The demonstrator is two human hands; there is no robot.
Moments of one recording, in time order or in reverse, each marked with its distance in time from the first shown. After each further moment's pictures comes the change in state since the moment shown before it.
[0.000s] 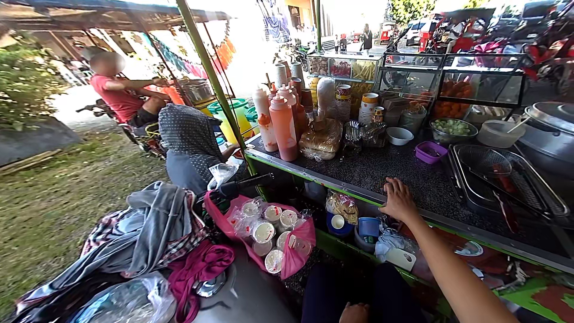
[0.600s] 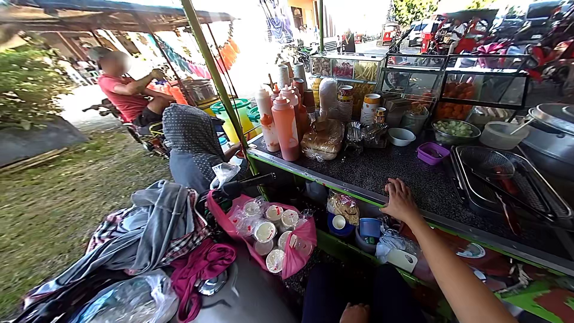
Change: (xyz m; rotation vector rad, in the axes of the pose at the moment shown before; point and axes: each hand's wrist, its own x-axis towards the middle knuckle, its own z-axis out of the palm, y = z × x) left_hand -0.001 -0.001 0.000 -0.014 0.012 0.008; right_hand -0.001 -0.001 -0.001 0.038 0.013 0.015
